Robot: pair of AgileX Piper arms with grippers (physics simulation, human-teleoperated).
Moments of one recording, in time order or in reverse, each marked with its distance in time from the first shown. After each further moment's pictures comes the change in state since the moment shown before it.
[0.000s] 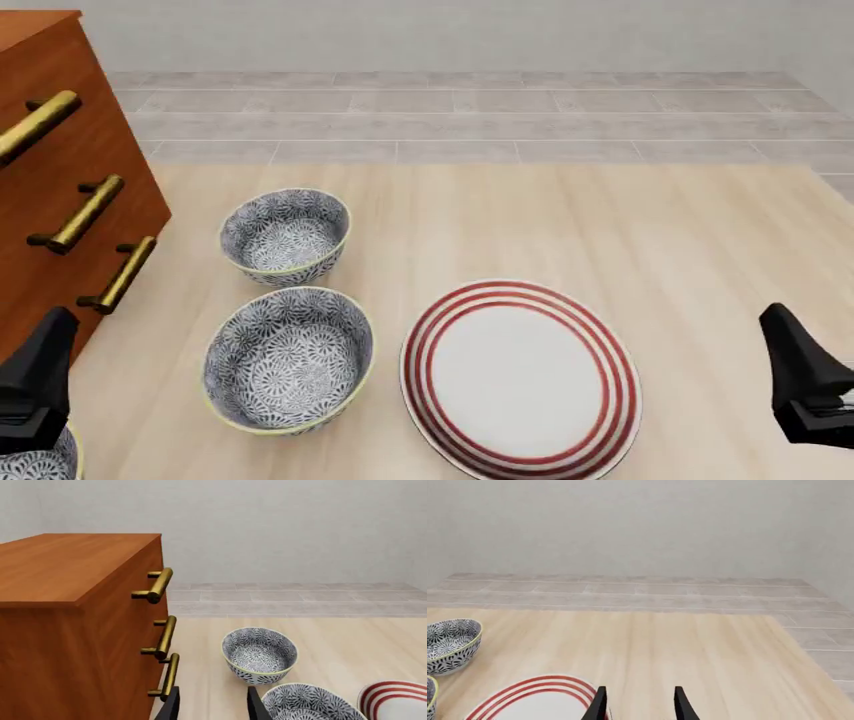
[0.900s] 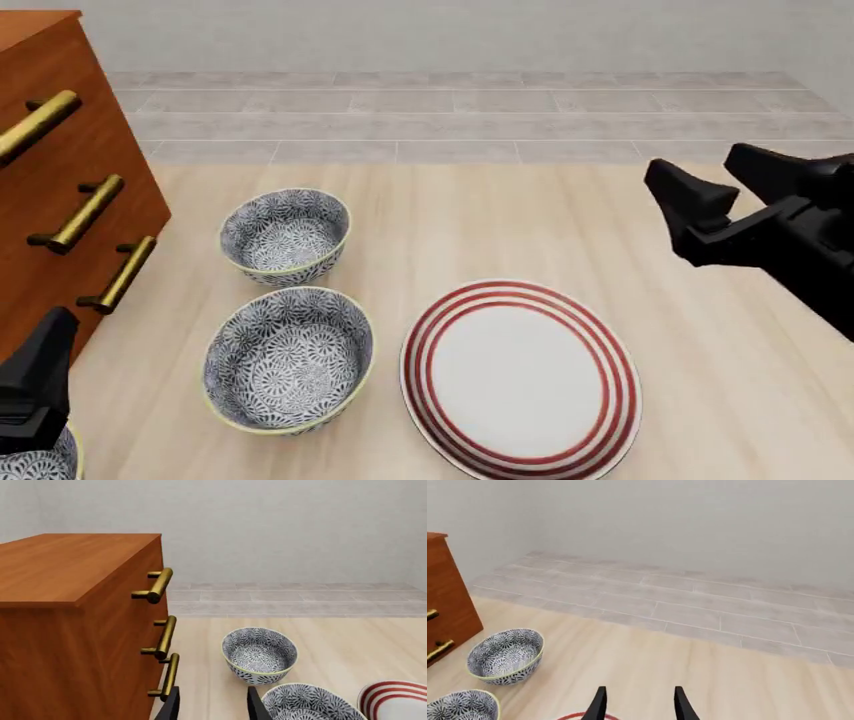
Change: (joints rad) left arm 0.000 0.000 0.000 0.000 0.000; right arm 0.265 0.716 -0.398 -0.245 -0.002
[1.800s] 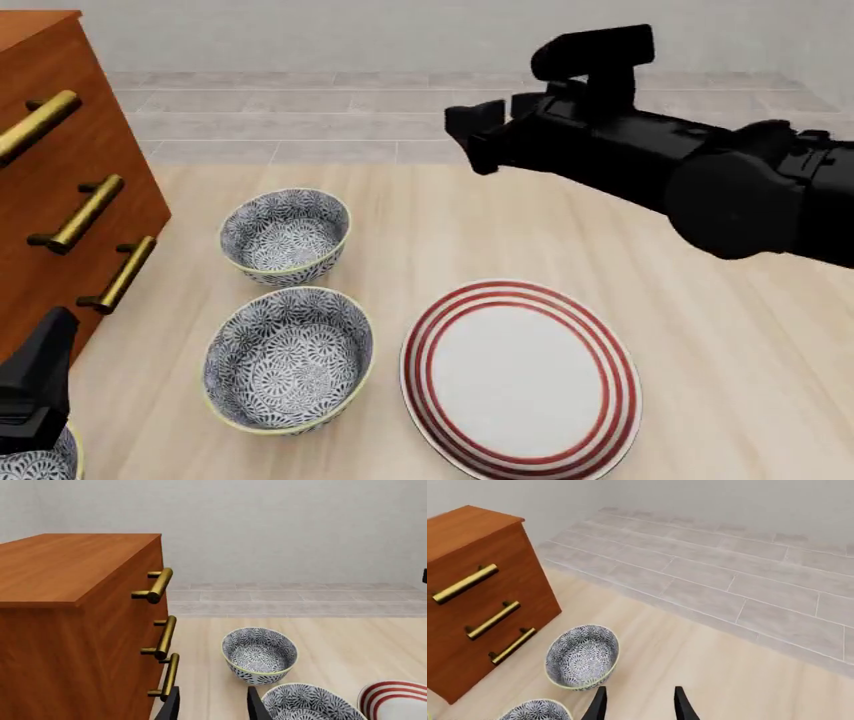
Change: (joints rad) left arm 0.000 0.000 0.000 0.000 0.000; right arm 0.294 0.561 -0.528 0.154 0.102
